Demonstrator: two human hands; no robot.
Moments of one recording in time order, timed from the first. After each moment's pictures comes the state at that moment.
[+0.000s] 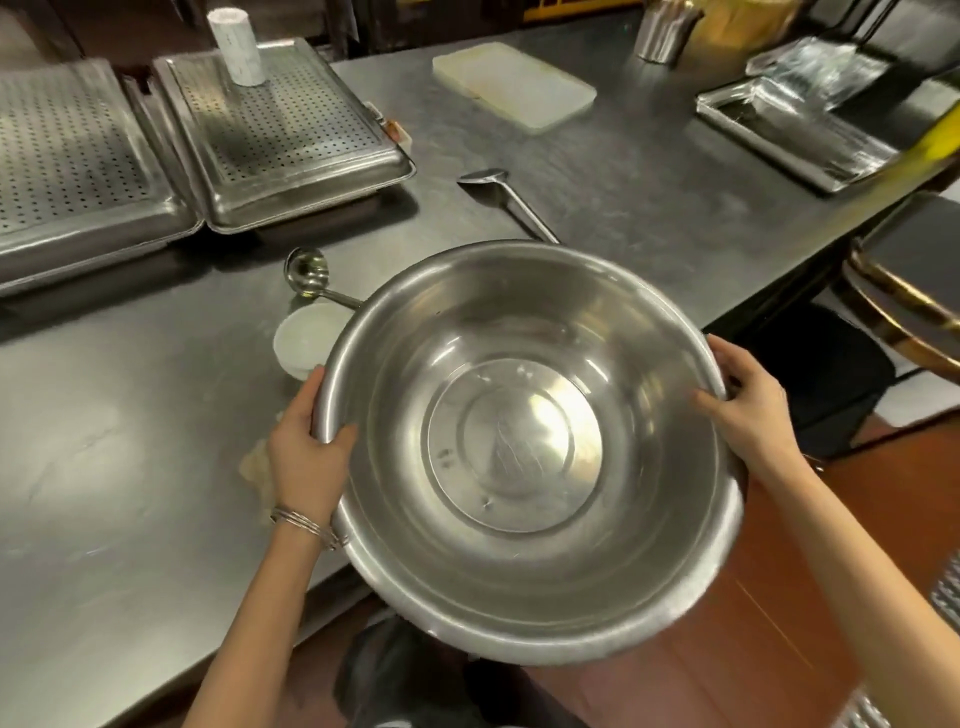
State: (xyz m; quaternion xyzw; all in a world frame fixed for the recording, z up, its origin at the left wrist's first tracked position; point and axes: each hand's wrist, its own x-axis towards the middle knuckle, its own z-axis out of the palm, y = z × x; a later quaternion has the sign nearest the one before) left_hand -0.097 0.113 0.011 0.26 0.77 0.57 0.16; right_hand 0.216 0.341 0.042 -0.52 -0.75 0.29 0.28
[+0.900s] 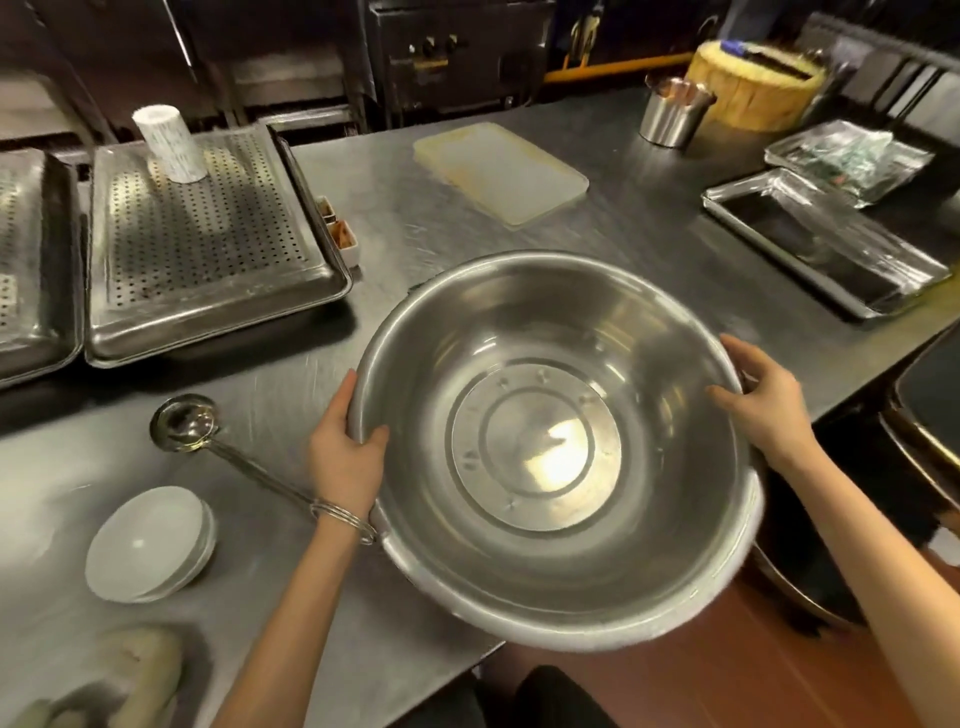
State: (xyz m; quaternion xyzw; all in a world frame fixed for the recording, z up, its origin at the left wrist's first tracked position) left_hand -0.106 0.432 0.016 0.23 0.77 0.59 0.13; right_hand 0.184 0.687 0.060 -0.51 -0.76 0.31 0.26
